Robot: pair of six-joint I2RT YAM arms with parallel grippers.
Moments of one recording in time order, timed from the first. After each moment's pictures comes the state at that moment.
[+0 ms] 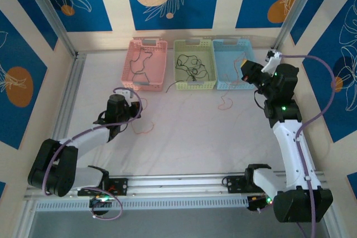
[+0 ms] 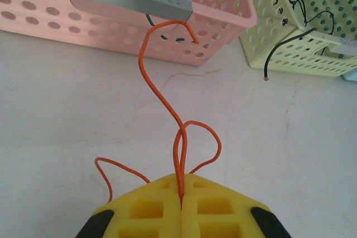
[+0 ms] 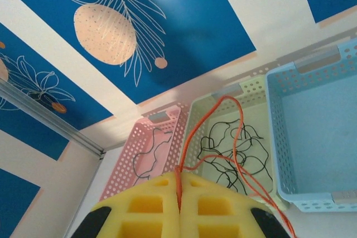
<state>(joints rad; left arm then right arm) -0.34 1.29 0.51 0.23 0.12 -0.44 -0.03 0.99 1.02 -0.19 -0.38 0.58</state>
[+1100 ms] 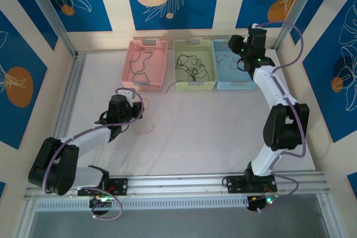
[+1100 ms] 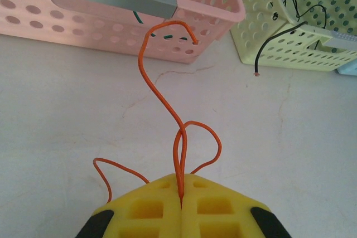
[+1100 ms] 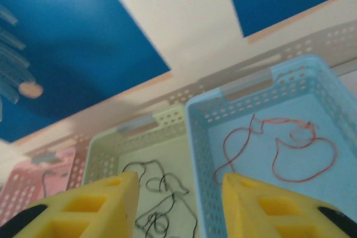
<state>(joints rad) -0.36 1.30 0.51 0.25 0.12 -0.43 0.06 1.67 1.45 -0.15 -0.05 0.47</state>
